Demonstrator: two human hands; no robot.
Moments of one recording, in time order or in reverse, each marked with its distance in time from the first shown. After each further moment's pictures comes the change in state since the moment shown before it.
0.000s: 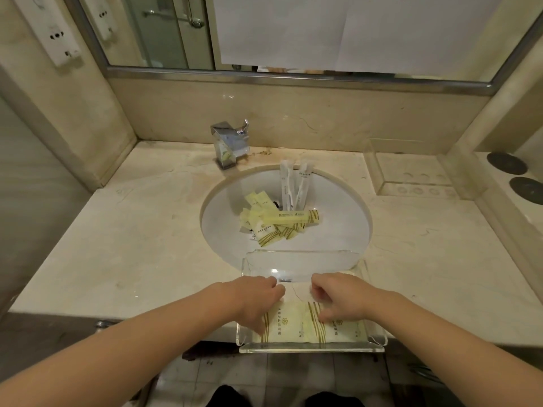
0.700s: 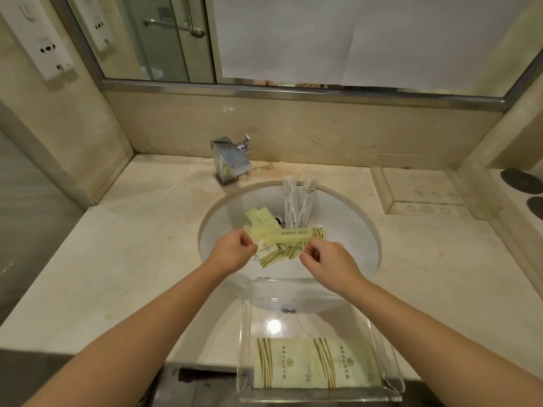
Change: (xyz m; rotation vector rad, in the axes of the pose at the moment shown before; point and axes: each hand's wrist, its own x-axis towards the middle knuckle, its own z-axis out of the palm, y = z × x) left_hand 0.037 -0.098 -0.039 -0.933 0.661 -0.595; right_hand 0.063 -0.011 -0.055 0.381 0.596 0.089
